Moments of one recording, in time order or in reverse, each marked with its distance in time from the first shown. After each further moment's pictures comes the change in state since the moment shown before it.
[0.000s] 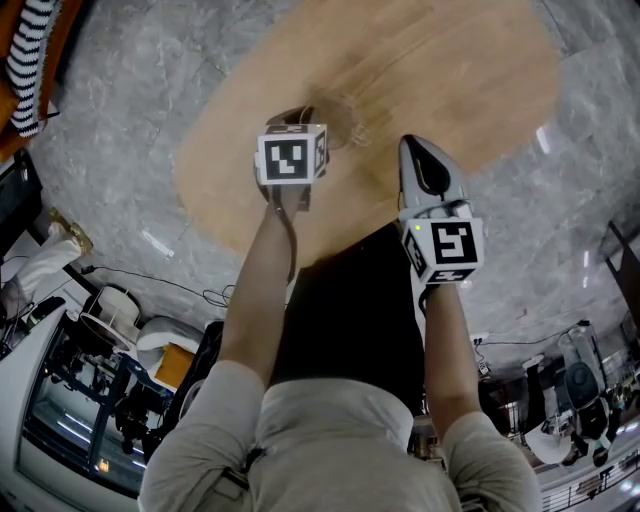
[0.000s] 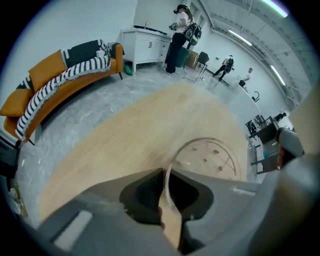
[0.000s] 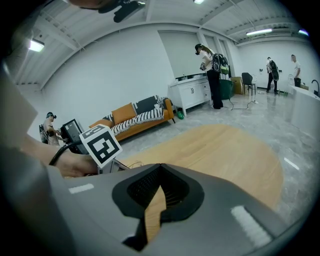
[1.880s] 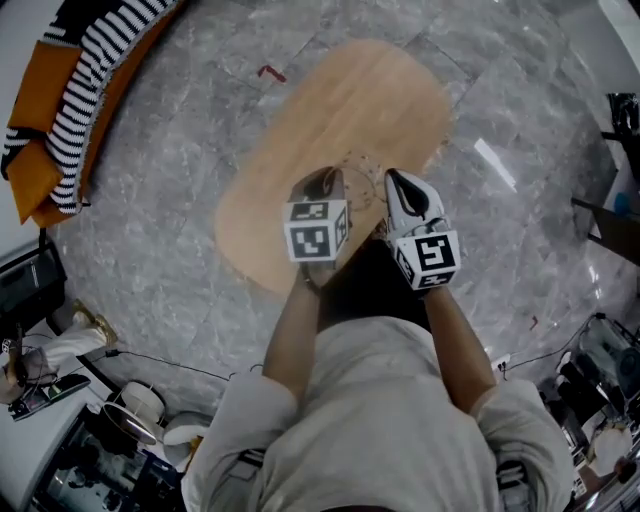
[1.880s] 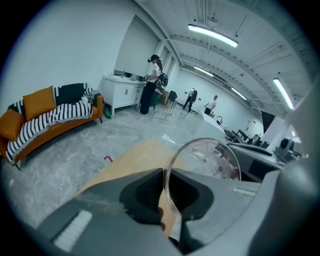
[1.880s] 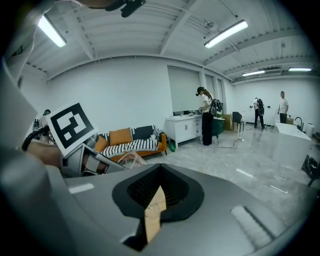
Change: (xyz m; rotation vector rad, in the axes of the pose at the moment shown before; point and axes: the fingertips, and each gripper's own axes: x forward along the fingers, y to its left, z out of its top) left arm -0.303 -0.171 0.051 0.158 -0.388 -0.214; right arm -0.218 0.080 0.160 -0.133 -0.294 -0.145
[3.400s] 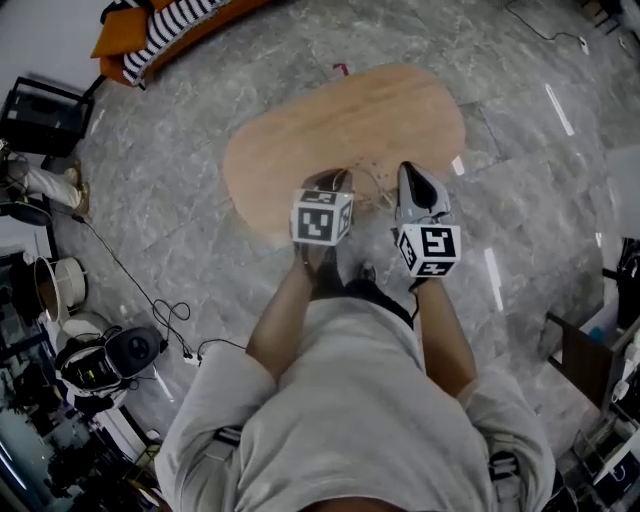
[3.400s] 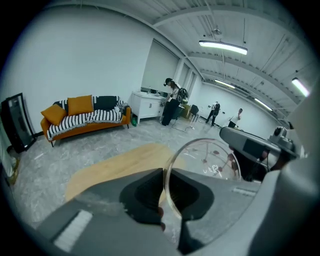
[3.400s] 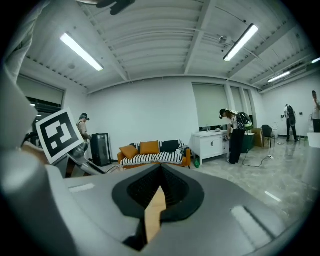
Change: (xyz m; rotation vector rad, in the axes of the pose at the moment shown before) left arm -0.096 -0.166 -0.101 -0.166 -0.183 0.272; right arm -0.180 -0.033 0.006 -0.137 -0.171 0.332
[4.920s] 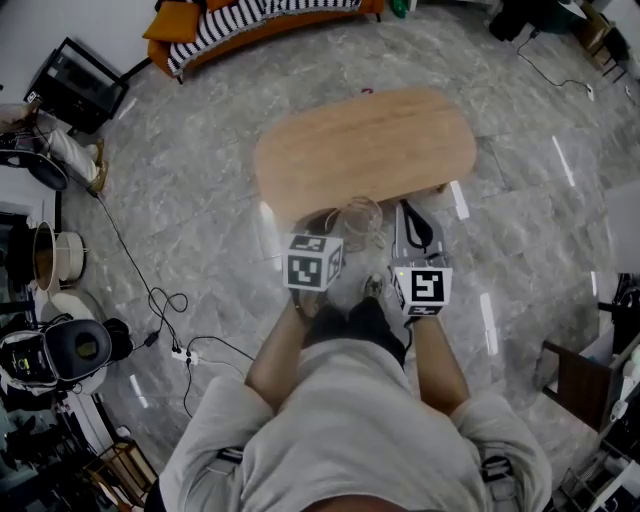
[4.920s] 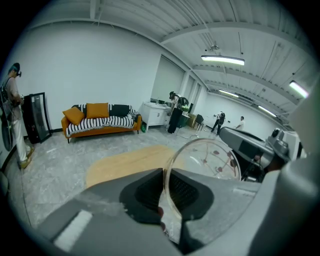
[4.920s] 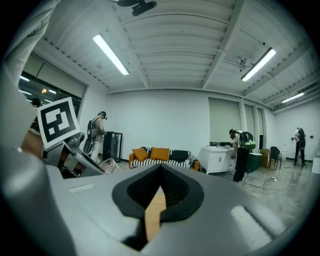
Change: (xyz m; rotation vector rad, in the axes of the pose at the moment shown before) left arm -0.190 -0.008 -0.108 -0.055 -0.123 0.081; right arm -0.138 0.151 0.013 -0.188 -0.091 0.079
